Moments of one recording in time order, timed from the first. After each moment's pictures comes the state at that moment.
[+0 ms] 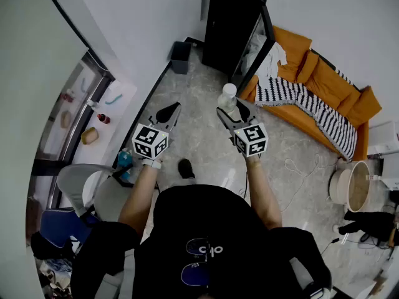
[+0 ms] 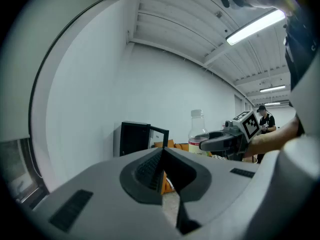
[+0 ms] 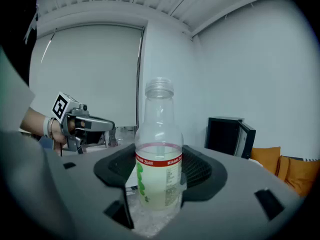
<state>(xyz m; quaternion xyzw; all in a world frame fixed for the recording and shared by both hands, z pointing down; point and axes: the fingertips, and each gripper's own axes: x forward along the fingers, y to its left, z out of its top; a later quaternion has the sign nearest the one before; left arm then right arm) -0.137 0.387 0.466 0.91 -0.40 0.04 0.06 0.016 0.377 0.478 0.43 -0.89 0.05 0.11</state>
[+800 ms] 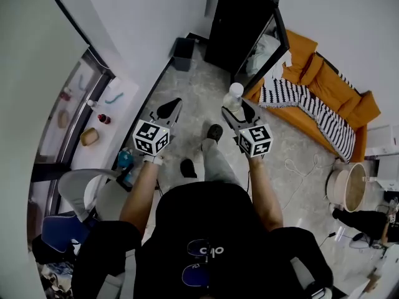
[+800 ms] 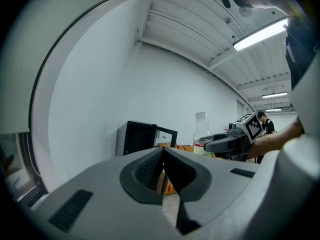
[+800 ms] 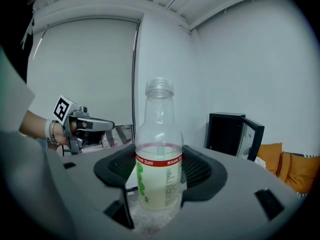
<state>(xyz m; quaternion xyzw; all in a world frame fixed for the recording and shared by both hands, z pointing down) -0.198 0.327 0.484 0.91 -0.40 0.03 0.08 -0.031 0.327 0.494 0.45 -0.88 0.07 0.13</state>
